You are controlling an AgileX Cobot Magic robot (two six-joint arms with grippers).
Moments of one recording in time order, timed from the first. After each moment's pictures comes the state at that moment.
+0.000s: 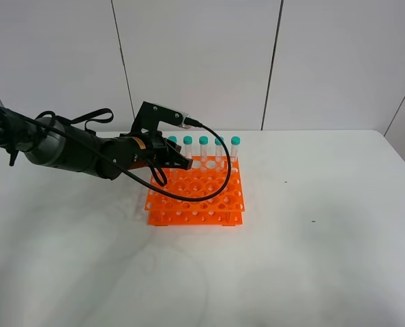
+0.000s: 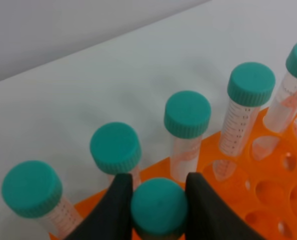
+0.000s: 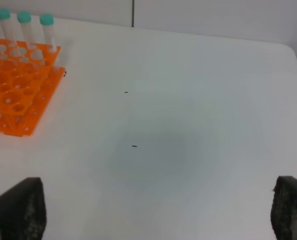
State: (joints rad) left arm -0.49 1.99 -1.06 -0.07 -0.43 0.15; right arm 0.05 -0.01 -0.50 0.04 1.02 -0.06
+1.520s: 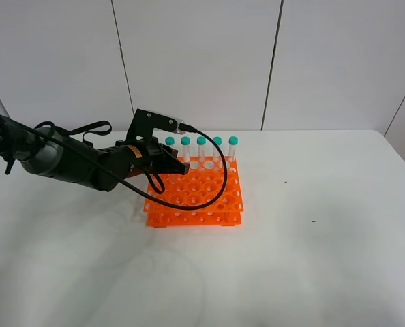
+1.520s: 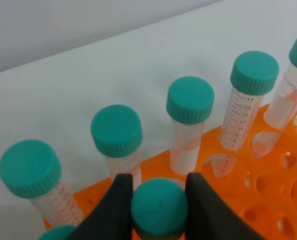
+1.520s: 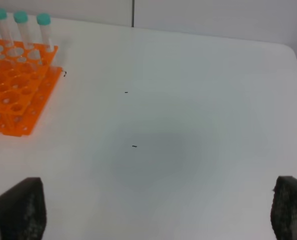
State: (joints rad) left arm -0.49 1.99 -0.99 -0.07 -0.53 0.10; right arm 0.05 -0.01 -0.50 0.04 1.02 -0.06
